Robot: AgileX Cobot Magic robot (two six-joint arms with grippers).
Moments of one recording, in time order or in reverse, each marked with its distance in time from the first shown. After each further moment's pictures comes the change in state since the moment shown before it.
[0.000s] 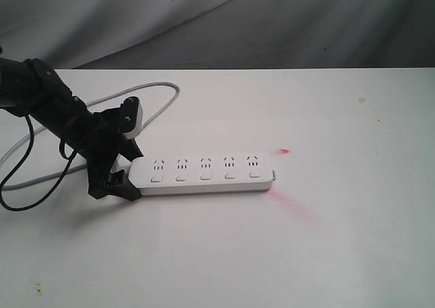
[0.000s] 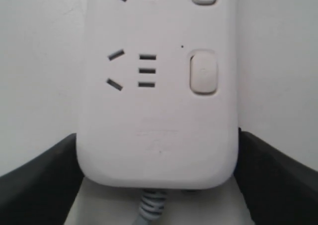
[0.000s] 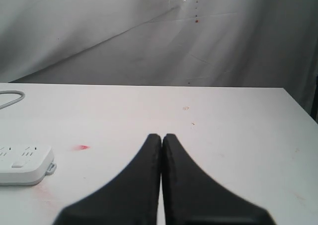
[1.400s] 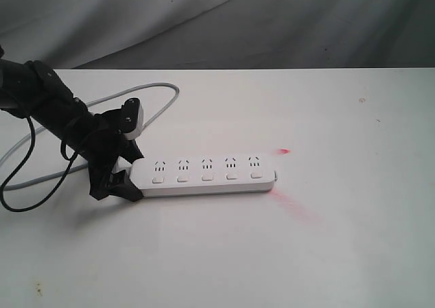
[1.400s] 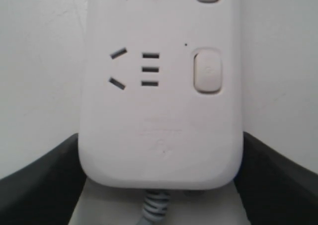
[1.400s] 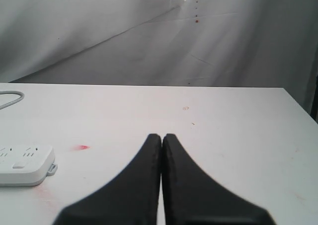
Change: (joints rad) left arm 0.000 0.005 0.000 -0.013 0.007 0.002; right arm 0.000 0.000 0.000 0.000 0.000 0.000
